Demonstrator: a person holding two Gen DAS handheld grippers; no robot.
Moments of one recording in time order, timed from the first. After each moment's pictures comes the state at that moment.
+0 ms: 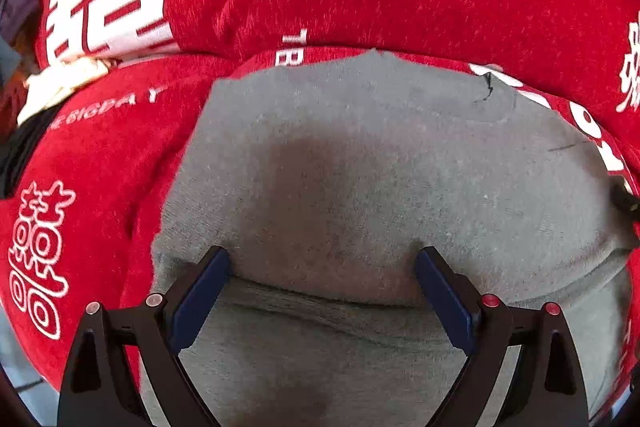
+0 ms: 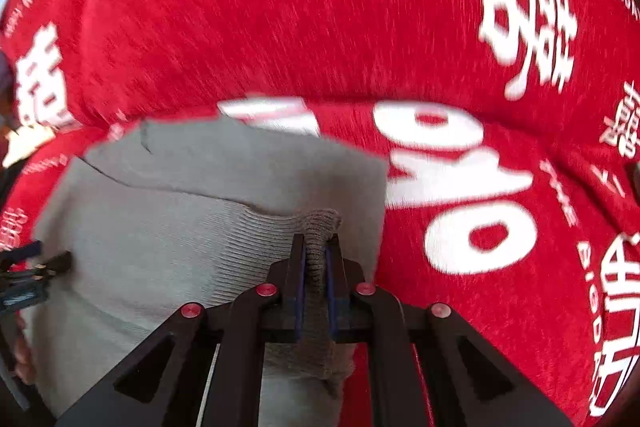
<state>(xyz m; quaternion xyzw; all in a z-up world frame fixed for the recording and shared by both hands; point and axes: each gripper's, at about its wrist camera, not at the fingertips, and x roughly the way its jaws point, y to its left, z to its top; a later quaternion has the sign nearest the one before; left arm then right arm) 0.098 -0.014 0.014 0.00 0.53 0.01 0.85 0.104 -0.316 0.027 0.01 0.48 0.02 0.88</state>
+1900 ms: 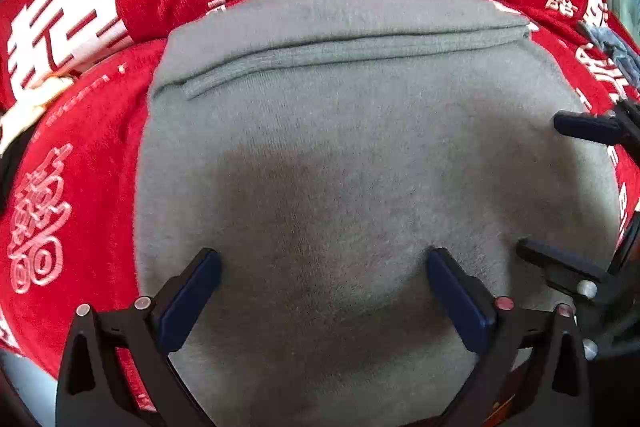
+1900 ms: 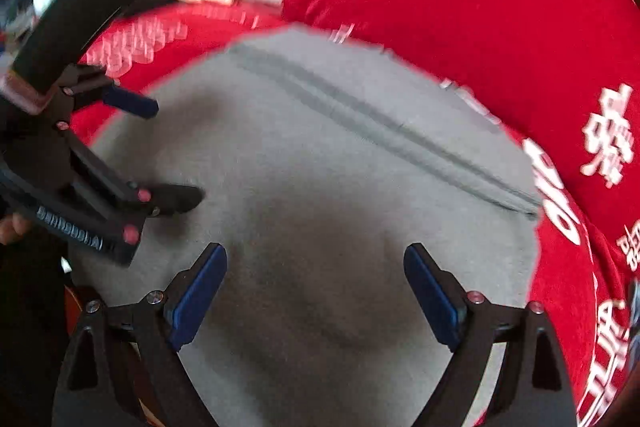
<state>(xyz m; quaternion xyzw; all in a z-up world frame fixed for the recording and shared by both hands) -0.061 0.008 0.002 0.09 0.52 -0.15 0.83 -0.093 -0.137 0.024 -0.22 0.44 0.20 0.85</state>
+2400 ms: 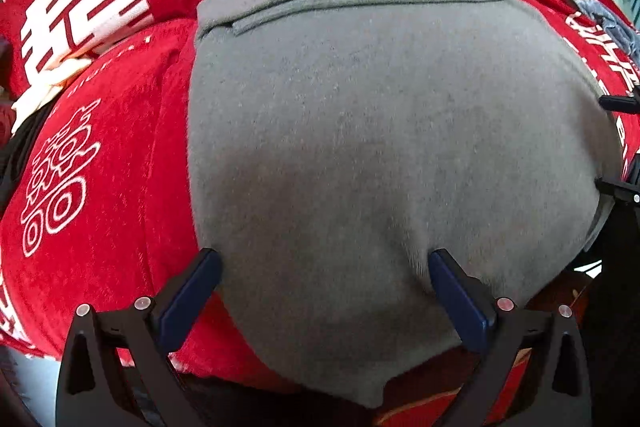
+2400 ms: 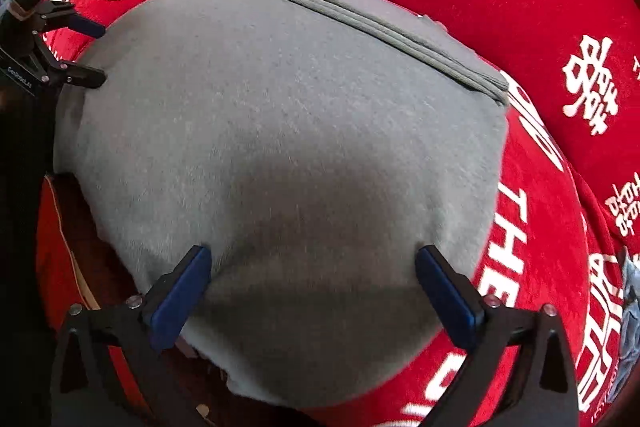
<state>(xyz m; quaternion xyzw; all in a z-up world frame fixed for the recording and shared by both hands) -0.107 0.051 -0.006 0.13 0.55 -0.14 0.81 -0.155 -0.218 0.003 -0.24 0.47 0.17 0.83</state>
